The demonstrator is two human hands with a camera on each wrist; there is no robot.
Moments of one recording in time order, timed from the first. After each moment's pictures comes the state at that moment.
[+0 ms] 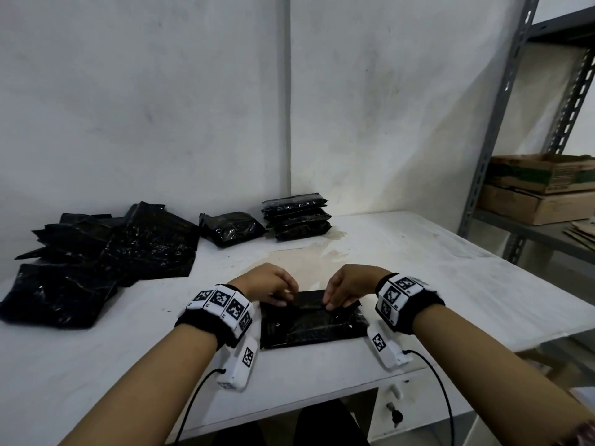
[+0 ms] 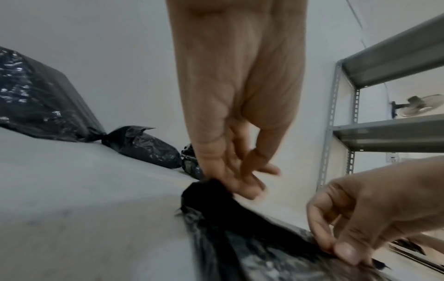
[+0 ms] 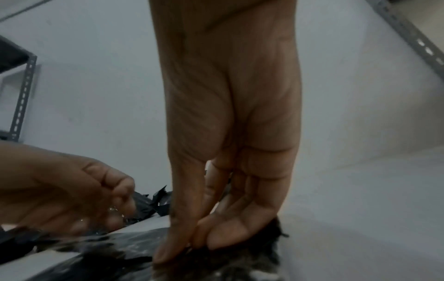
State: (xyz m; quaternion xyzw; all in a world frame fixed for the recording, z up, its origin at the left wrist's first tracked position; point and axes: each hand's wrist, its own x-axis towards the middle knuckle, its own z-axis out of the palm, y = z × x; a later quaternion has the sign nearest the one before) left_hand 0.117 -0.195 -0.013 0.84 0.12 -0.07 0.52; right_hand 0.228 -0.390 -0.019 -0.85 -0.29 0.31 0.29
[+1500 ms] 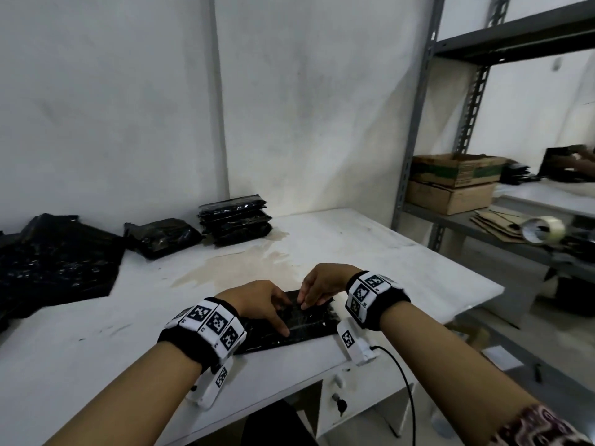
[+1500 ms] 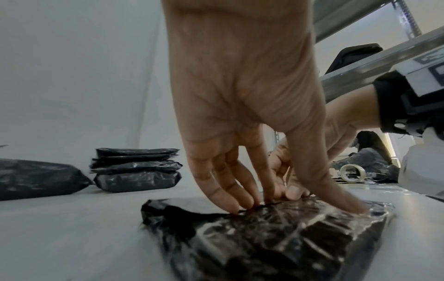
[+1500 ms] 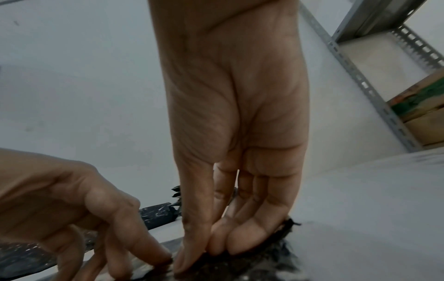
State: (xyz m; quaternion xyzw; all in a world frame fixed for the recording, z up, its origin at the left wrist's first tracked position) left_hand 0.148 -0.278 -0.019 0.97 -0.08 -0.15 0.20; right_hand 0.236 -0.456 -0.015 -0.88 -0.23 0.29 0.30
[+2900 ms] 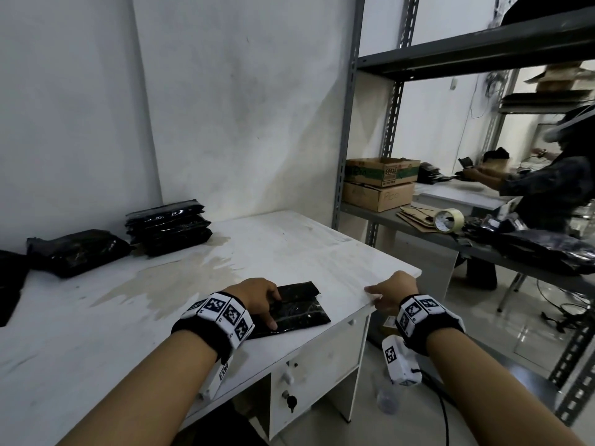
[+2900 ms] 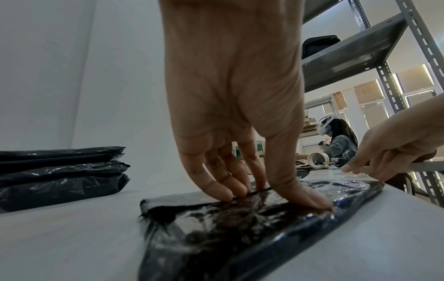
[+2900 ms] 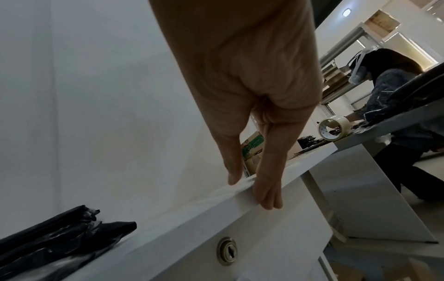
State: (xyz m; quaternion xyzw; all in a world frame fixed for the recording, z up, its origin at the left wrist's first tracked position) left_hand 0.170 -0.367 -0.017 0.97 -0.11 -0.14 0.17; right_hand 0.216 -0.671 -0.052 -0.89 0.21 -0.01 0.39
